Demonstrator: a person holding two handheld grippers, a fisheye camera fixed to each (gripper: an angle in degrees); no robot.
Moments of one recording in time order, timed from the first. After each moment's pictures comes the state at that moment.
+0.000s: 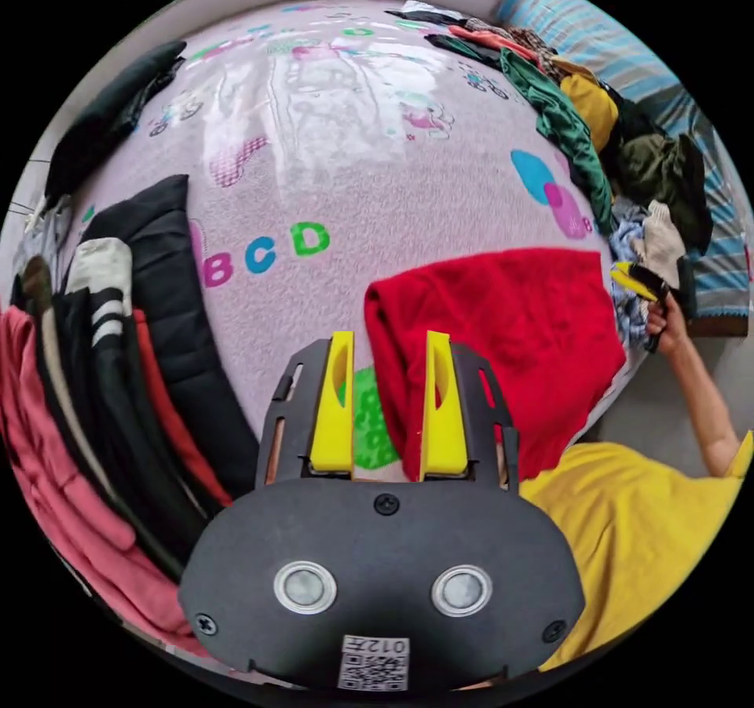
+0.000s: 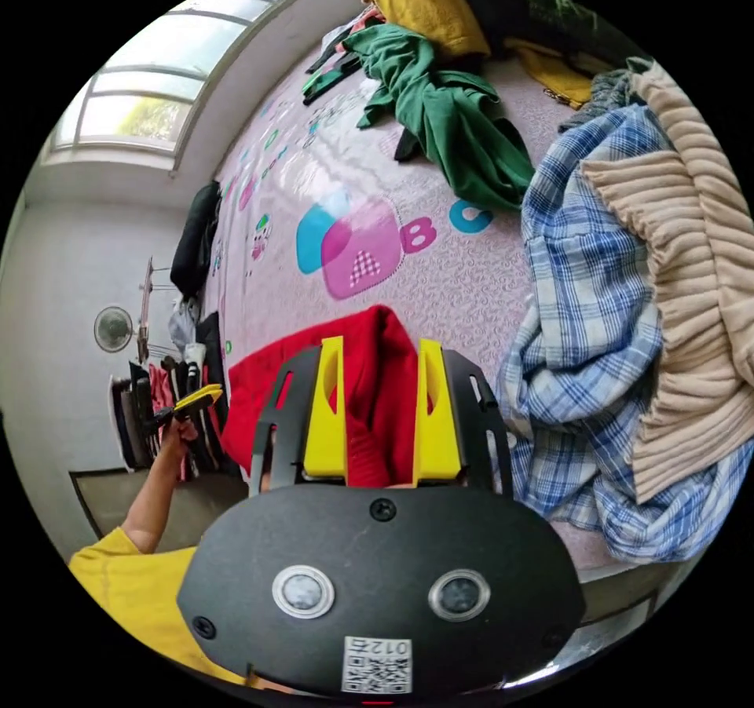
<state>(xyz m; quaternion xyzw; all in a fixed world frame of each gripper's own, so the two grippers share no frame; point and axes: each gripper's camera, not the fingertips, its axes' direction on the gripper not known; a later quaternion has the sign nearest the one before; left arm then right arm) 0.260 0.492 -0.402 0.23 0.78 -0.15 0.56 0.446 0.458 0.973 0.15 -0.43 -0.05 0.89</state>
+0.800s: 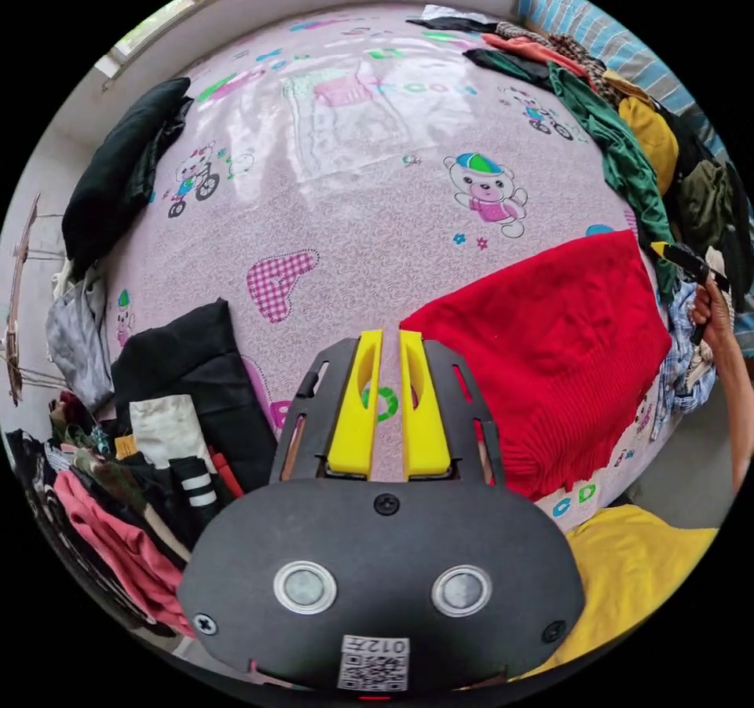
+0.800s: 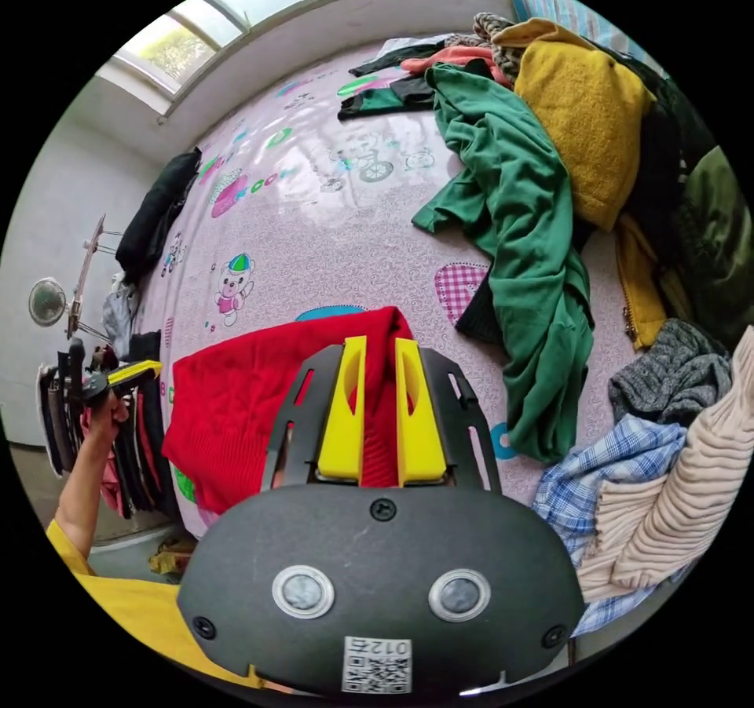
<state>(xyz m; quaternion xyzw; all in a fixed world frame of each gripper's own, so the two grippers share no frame) 0.228 0.262 -0.324 0.22 0.72 -0.18 0.63 0.432 0.336 0.822 0.22 -0.27 -0.12 0.93</state>
